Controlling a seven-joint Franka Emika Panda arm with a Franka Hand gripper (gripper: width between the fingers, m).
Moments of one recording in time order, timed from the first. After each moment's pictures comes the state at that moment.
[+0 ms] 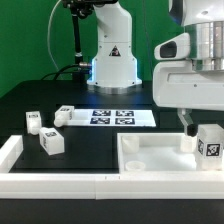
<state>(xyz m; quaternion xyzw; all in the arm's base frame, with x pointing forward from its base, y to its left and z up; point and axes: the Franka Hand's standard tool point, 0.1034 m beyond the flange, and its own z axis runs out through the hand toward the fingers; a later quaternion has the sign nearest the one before) 0.635 0.119 0.074 -0.94 0.34 -0.07 0.05</state>
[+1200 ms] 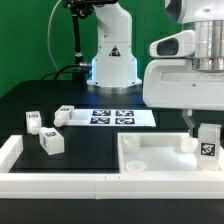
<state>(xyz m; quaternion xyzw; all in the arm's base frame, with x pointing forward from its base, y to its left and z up) 0.640 0.110 0.076 -0.97 0.23 -0.07 0.03</state>
